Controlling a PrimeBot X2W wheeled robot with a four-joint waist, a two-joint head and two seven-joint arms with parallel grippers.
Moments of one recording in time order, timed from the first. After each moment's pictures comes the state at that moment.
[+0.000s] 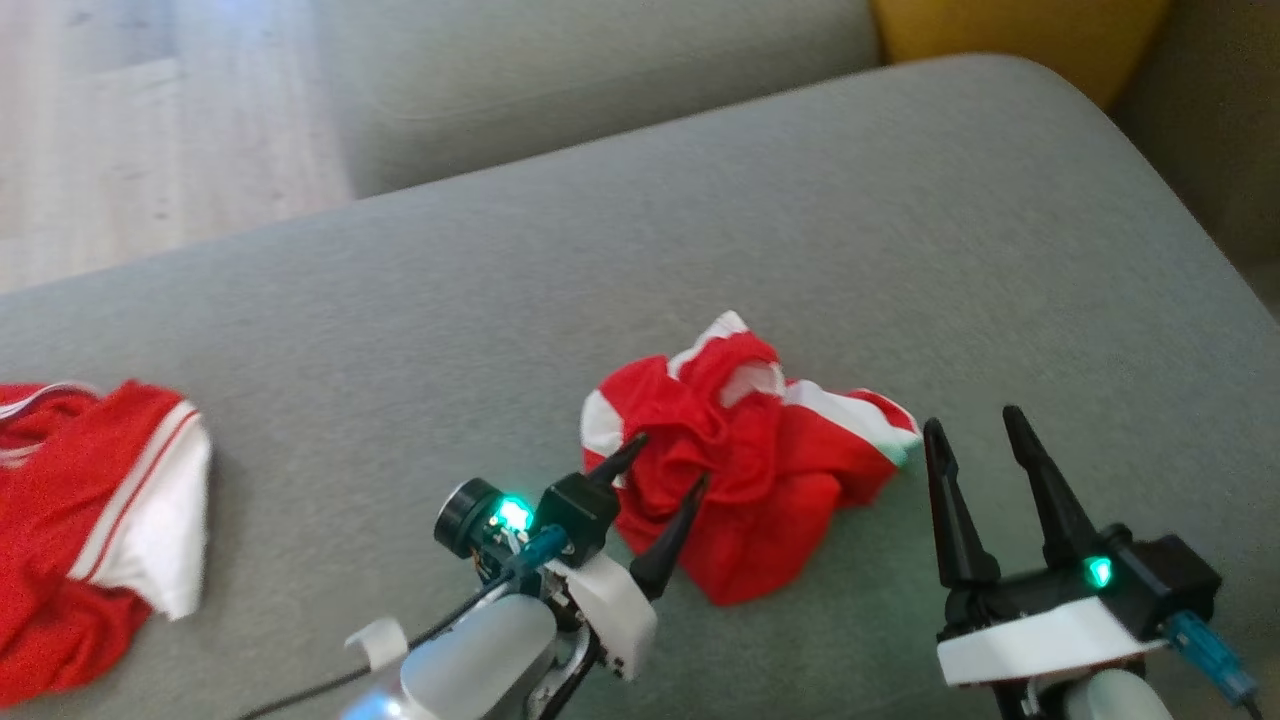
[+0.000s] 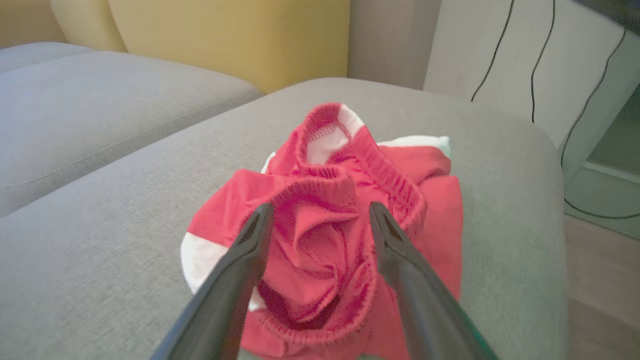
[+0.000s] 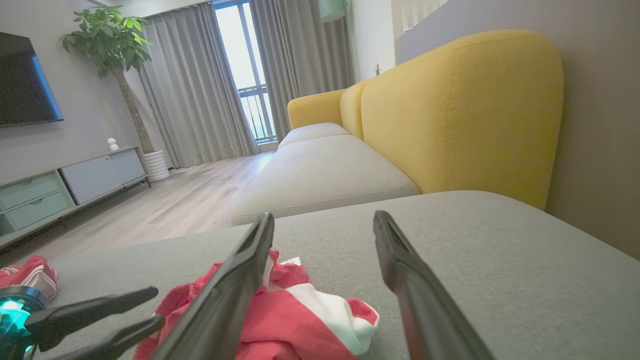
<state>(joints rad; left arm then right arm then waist) -0.58 0.11 -1.20 0.72 -0.70 0.03 -0.25 0.06 -0.07 0.15 0.06 0.20 0.12 -0.25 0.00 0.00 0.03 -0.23</state>
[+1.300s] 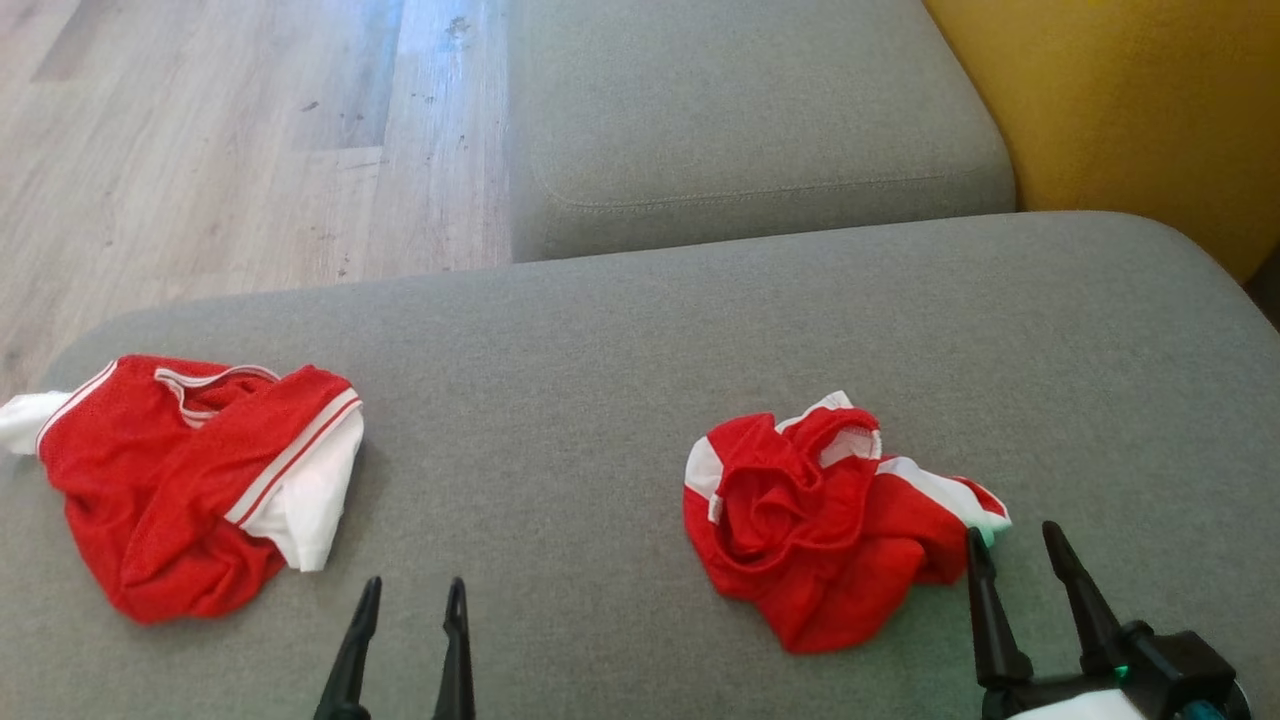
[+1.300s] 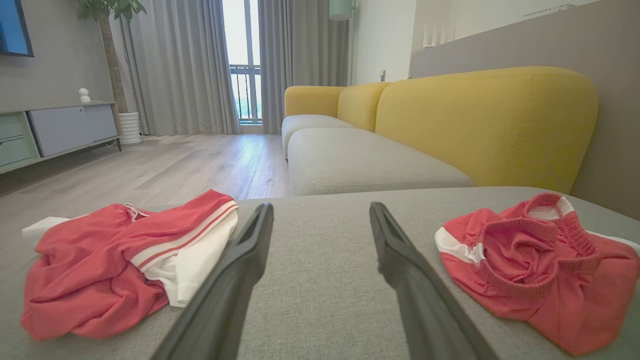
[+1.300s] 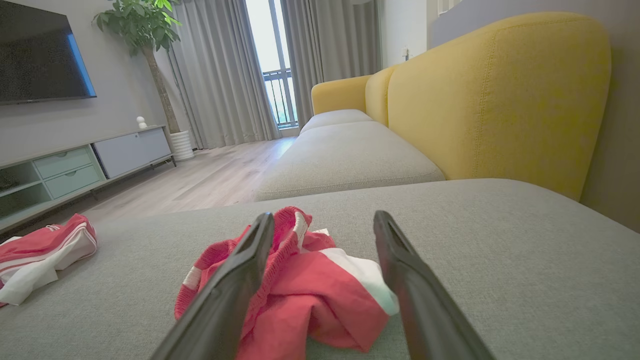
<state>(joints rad) 0.25 0.07 -0.25 0.06 -0.13 0.09 -0.25 0.22 -0.05 0.06 0.12 0.15 0.12 -0.25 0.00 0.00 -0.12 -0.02</state>
